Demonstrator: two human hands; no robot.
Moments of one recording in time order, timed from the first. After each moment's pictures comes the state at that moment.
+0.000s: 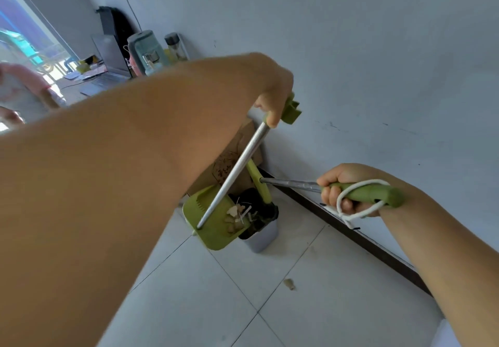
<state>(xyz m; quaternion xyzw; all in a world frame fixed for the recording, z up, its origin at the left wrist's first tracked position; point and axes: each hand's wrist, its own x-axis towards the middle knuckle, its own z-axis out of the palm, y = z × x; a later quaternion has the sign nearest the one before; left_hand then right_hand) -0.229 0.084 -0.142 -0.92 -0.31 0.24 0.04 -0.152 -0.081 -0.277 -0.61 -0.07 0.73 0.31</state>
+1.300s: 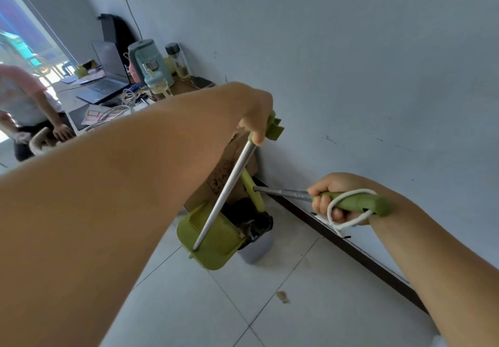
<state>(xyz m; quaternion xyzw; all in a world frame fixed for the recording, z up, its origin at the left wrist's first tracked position) -0.255 0.104 -0.153 -0.91 -0.36 0.22 -0.01 -0.152 -0.066 -0.275 -0.61 -0.09 0.73 0.30</state>
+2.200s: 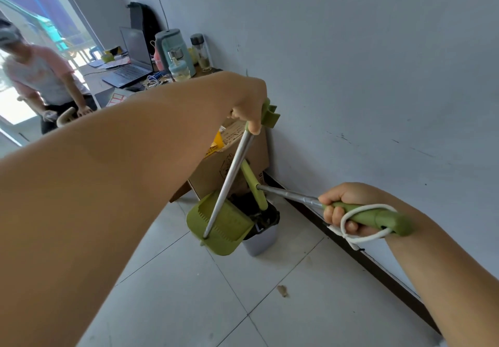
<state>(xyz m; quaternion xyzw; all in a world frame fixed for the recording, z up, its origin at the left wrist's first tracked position) -0.308 0.097 -0.136 -0.89 -0.41 0.18 -0.03 -0.179 -0.095 -0.268 -0.62 -0.11 0.73 0.26</state>
